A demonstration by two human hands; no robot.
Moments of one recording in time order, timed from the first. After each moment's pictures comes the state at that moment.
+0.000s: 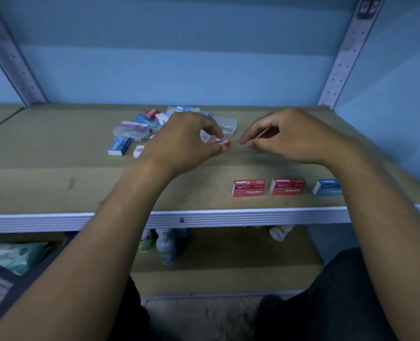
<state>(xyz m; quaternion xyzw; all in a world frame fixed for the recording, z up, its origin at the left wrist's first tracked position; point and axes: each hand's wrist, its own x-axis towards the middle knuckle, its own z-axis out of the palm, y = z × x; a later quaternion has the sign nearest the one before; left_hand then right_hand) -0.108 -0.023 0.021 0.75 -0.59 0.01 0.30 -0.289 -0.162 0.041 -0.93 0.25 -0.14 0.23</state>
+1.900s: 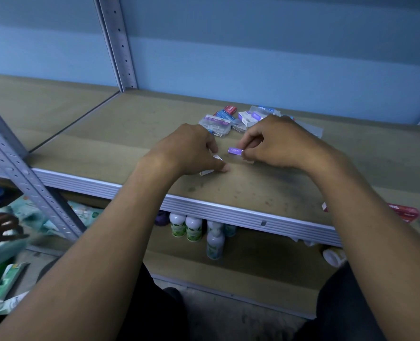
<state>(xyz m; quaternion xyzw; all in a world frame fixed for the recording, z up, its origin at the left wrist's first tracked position) -0.018 0.068 0.007 0.87 -0.44 -0.07 0.19 -0.140 -0.088 0.019 -0.95 0.21 -0.08 0.21</state>
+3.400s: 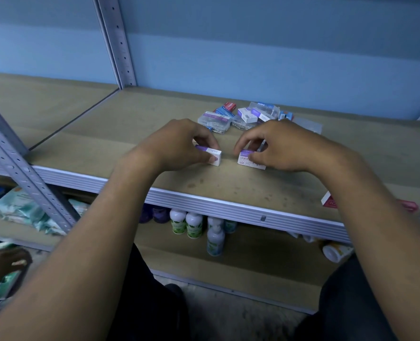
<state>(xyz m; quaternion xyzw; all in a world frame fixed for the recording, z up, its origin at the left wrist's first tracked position) -0.003 0.086 0.007 0.81 -0.51 -0.09 0.25 -0.158 -0.084 0.023 -0.97 0.14 -0.02 0.19</state>
